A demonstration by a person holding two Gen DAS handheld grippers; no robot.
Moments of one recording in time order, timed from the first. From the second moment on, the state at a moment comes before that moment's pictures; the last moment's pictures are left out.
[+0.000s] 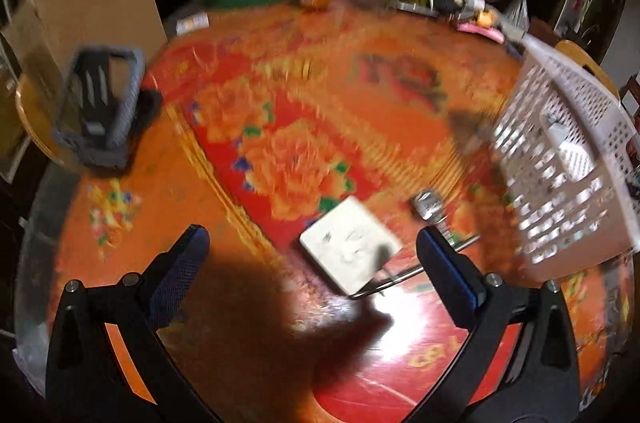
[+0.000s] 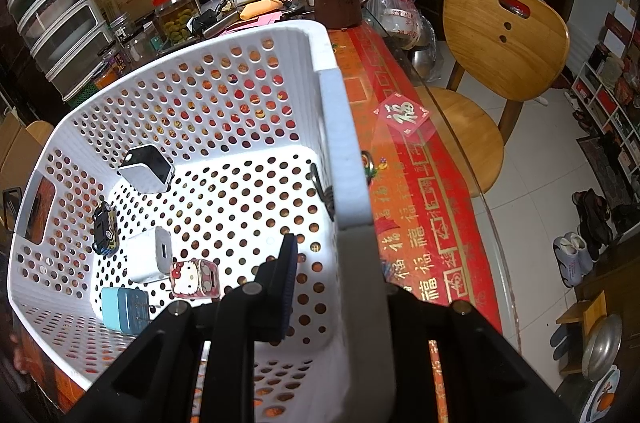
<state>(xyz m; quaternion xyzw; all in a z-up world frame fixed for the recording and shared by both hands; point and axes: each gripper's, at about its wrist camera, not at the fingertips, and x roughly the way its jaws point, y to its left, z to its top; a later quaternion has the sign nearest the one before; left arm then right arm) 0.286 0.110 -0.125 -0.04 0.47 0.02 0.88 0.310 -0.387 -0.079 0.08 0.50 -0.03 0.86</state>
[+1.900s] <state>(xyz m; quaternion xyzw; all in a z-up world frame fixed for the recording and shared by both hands) 0.297 -0.044 0.029 0.09 0.32 -0.03 0.94 0.313 -0.387 -0.077 0.06 0.50 -0.03 0.86</state>
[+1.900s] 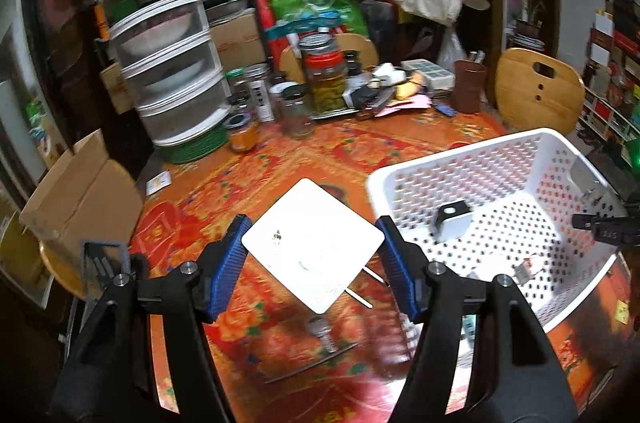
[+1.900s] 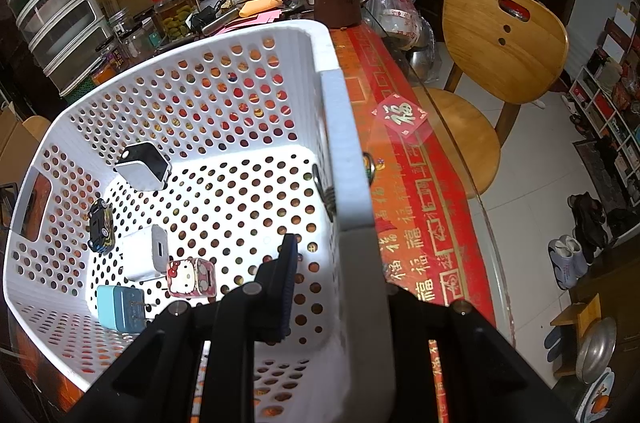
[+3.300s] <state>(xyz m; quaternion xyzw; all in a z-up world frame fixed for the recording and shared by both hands) 0.322 -0.160 -0.031 0.12 0.38 -0.10 0.91 0.315 -0.384 -0.078 0.06 0.50 -0.02 0.86</state>
